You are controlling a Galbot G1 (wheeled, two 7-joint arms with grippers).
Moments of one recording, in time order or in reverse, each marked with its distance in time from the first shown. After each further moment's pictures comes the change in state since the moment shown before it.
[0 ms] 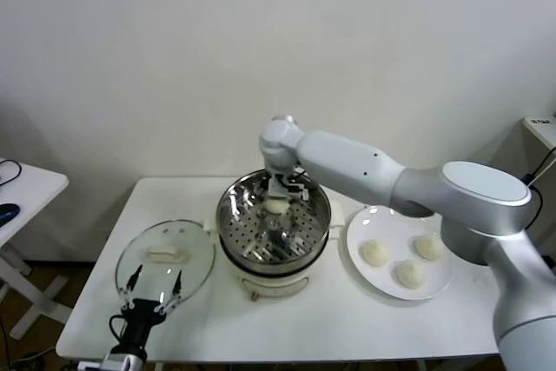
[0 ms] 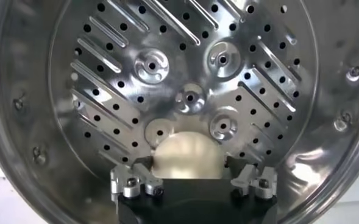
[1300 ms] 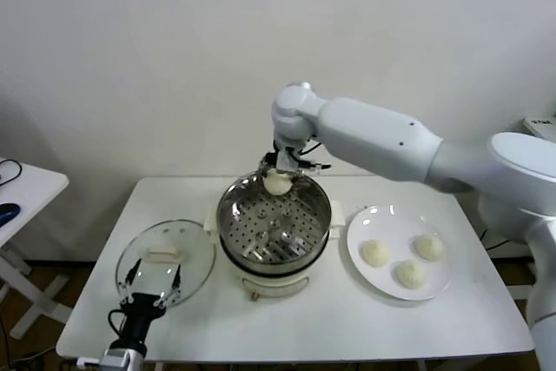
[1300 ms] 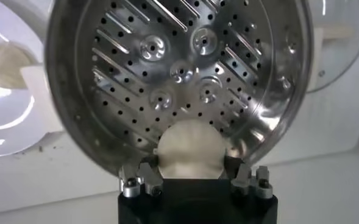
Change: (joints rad) left arm -0.008 -0.001 0.006 -0.021 0.005 0.006 -0.006; right arm 0.088 -0.043 -0.003 0.079 0.045 -0.033 -0.001
